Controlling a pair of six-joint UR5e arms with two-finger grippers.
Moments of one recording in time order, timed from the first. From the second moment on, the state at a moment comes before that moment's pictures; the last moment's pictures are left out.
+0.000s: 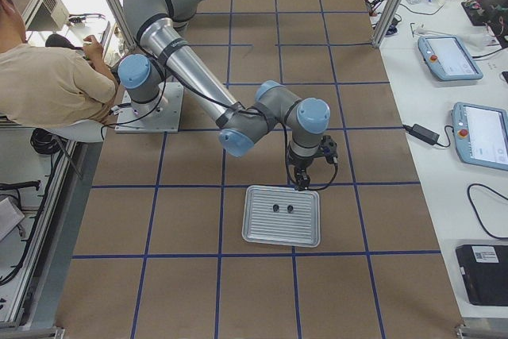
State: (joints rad) left arm -1.58 -1.54 -1.57 -1.57 1.53 0.02; right arm 0.80 -1.09 1.49 -2.01 -1.64 -0.91
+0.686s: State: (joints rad) left arm -1.58 -1.54 -1.57 -1.57 1.53 0.02; right arm 0.75 -0.97 1.48 -2.09 -1.59 -0.97
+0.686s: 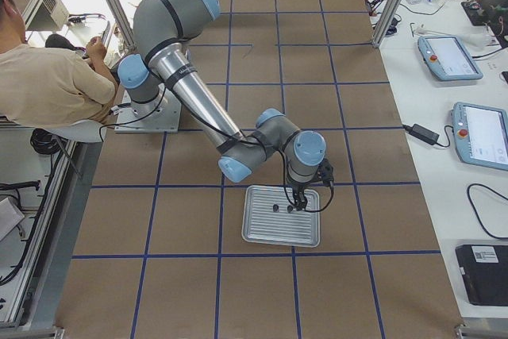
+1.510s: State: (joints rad) left arm -1.58 -1.55 -1.57 -1.57 1.53 0.02; right arm 0.73 -0.90 1.44 -2.11 -1.59 -0.96
